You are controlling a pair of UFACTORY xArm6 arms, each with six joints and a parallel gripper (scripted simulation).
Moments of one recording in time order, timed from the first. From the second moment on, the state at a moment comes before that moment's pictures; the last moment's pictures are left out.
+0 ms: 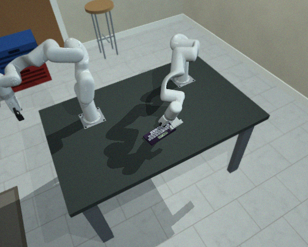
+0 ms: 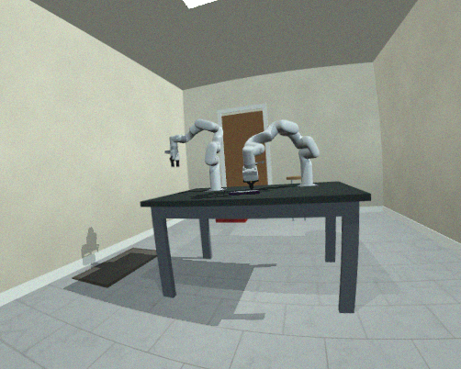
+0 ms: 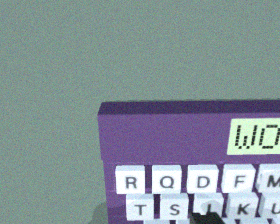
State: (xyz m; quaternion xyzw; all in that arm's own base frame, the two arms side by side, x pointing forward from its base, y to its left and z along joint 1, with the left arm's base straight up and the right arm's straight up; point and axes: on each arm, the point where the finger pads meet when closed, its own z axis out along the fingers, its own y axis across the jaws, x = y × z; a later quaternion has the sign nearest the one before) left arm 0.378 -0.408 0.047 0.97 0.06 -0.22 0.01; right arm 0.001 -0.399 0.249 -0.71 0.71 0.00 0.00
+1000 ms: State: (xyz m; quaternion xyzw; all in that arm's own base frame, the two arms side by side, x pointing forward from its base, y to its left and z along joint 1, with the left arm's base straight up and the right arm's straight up) left arm 0.375 -0.432 0.042 0.97 0.06 -0.22 0.01; right arm 0.001 -0.399 0.249 -0.71 0.71 0.00 0.00
